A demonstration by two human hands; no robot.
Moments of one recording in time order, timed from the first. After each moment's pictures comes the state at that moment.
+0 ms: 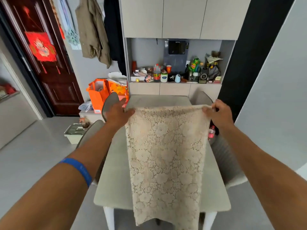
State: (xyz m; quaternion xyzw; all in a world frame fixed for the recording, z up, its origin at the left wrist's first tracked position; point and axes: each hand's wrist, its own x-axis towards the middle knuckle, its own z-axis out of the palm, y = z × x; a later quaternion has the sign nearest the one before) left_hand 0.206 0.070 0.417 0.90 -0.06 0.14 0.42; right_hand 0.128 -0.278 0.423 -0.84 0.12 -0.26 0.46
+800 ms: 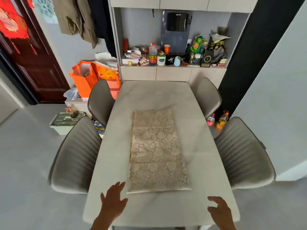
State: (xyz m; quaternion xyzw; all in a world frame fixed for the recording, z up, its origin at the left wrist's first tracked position) left_hand 0.165 0.102 0.125 0.96 -0.01 -0.20 0.20; right_hand 0.058 -0.289 0.099 -0.81 0.38 0.05 0.44
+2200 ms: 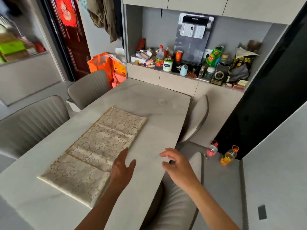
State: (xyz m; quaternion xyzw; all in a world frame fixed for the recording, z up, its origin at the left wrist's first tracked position) left_hand 0.273 -0.417 0.167 0.87 0.17 0.13 0.45; right_hand 0.301 -0.632 0.255 -0.85 -0.11 0.13 0.50
